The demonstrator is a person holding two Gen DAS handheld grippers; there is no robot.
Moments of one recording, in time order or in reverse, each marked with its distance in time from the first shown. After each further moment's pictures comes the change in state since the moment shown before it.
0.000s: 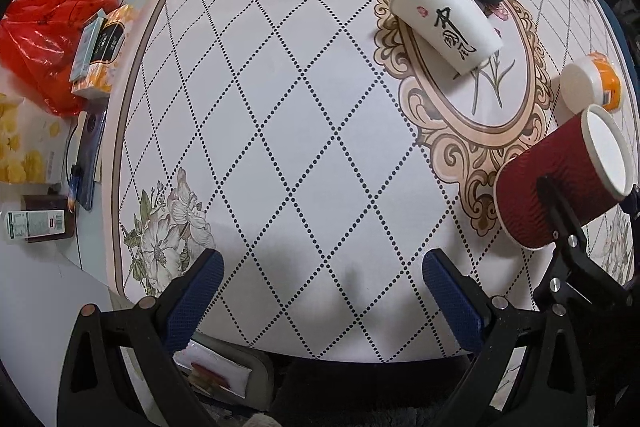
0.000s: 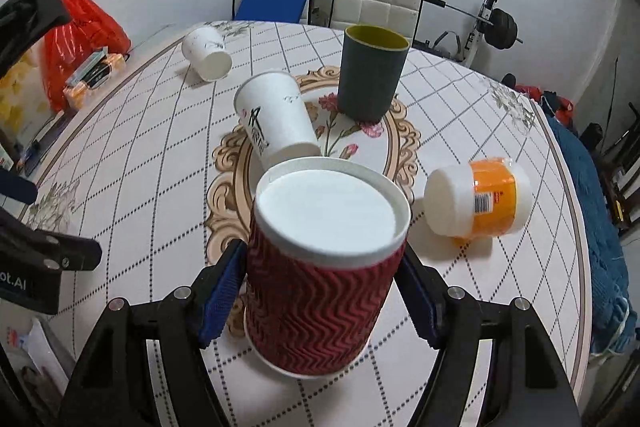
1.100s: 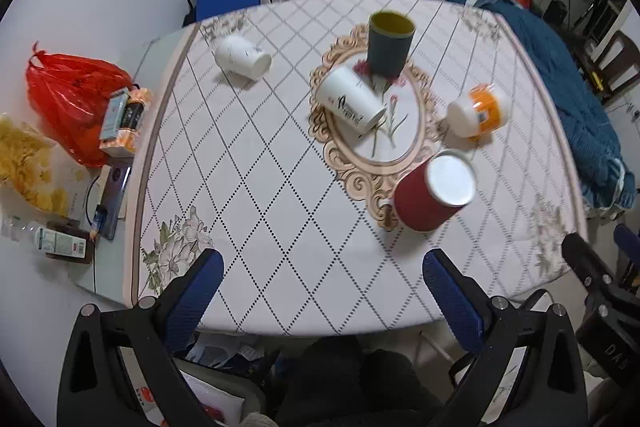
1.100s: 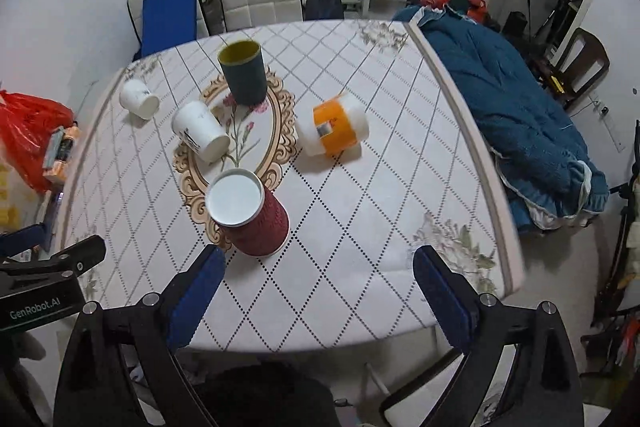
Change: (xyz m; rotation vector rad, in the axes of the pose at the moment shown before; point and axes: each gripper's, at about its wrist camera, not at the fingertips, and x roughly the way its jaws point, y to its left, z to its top) left arm -0.140 -0.033 -0.064 0.073 -0.301 -0.076; right arm -0.179 -0.067 -0.021 0.387 0.160 -0.143
